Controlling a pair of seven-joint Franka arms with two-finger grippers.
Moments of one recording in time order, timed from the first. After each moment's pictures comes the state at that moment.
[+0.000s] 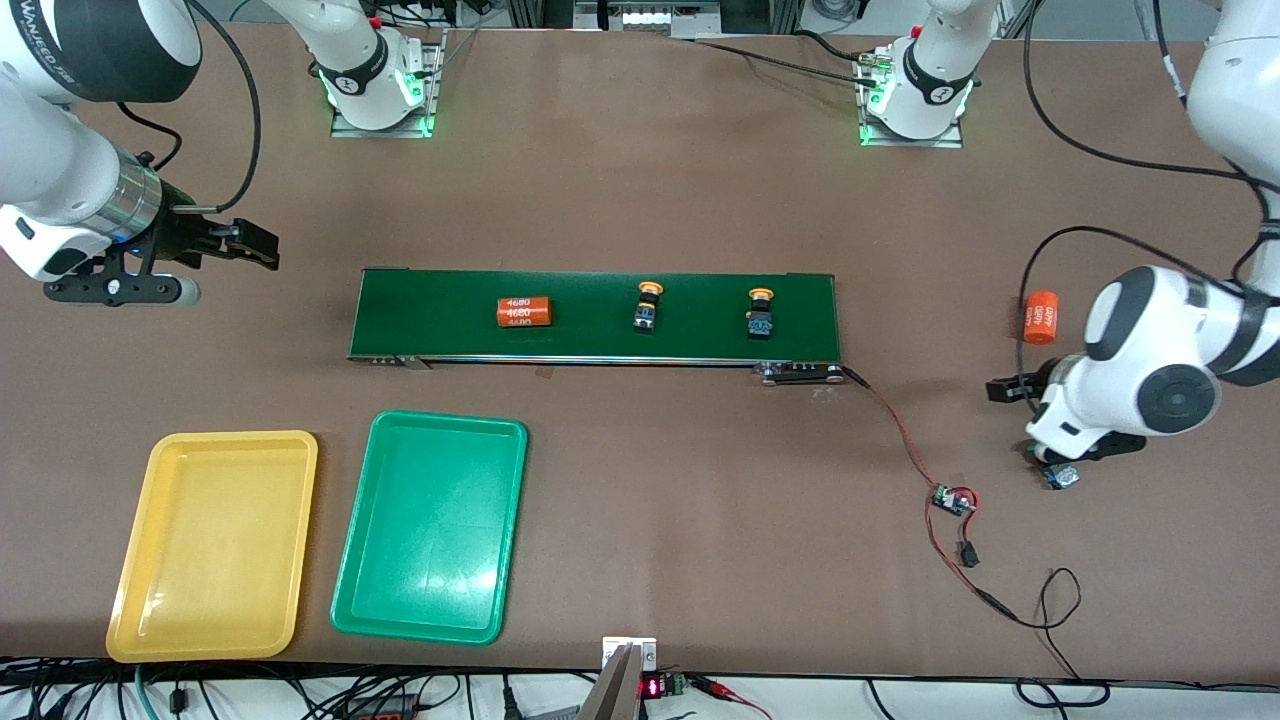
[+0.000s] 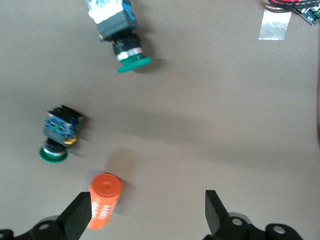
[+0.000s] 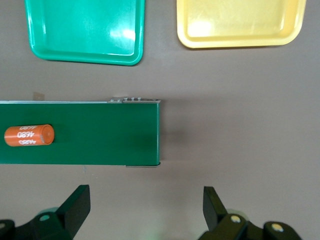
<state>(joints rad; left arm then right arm) 0.66 0.68 -0.74 -1.63 0.57 1.75 -0.42 0.02 0.02 0.08 -1.79 0.02 1.67 0.12</state>
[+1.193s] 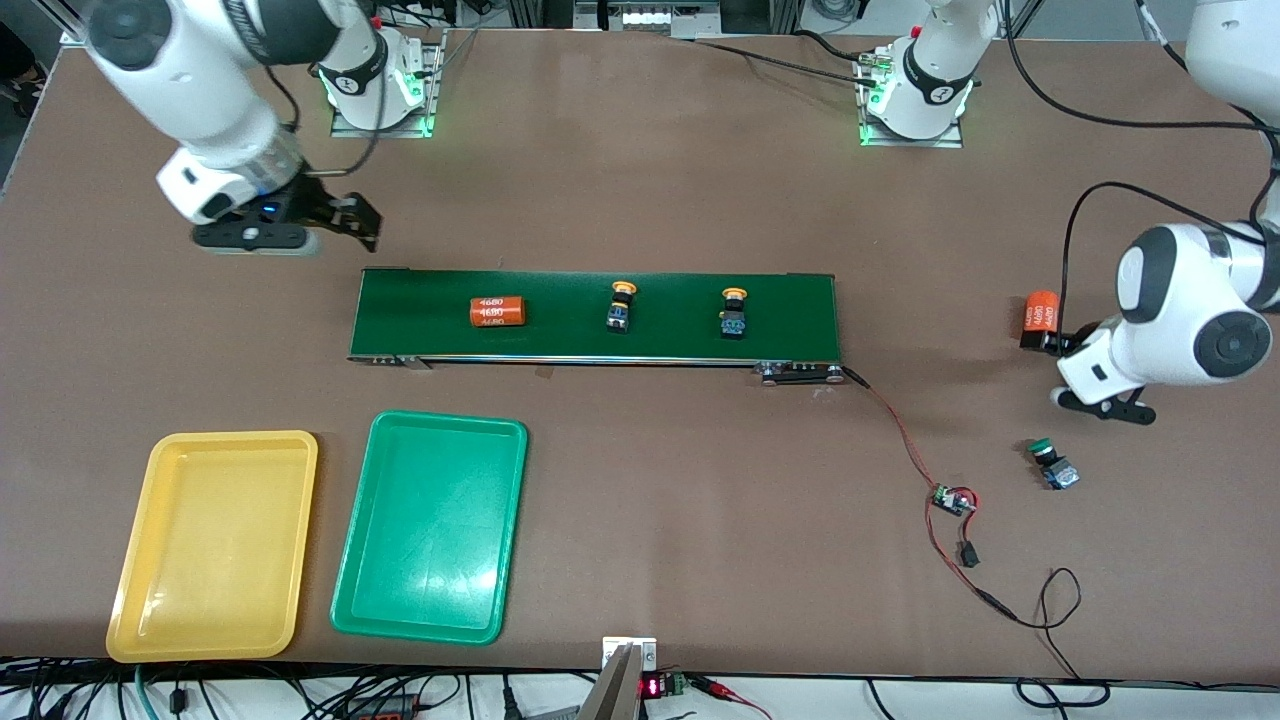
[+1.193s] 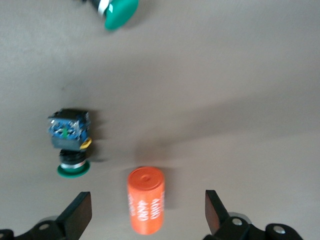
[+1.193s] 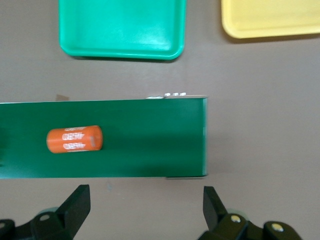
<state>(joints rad) 0.36 0.39 -0.19 -1.98 0.29 2.07 0.24 0.02 -0.19 0.29 -2.24 0.05 2.08 0.33</state>
